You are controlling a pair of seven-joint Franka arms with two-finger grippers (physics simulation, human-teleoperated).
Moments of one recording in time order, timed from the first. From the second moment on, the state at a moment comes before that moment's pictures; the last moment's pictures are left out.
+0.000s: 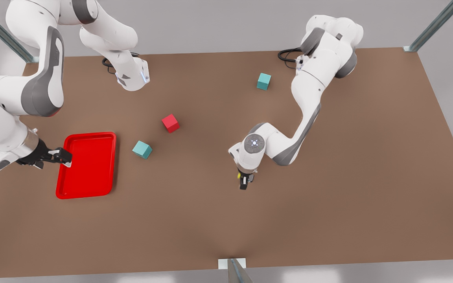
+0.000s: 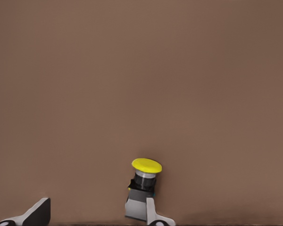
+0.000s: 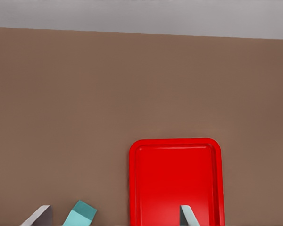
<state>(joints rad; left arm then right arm) -0.35 0.88 -0.38 -1.26 0.34 2.17 0.98 -0.09 0.25 0.05 -1.37 -0.03 1.70 -0.07</state>
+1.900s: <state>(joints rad) -0.25 0.93 -0.40 -1.37 0.16 2.19 1.55 -0.10 0.27 0.08 -1.37 -0.06 1.71 -0.12</state>
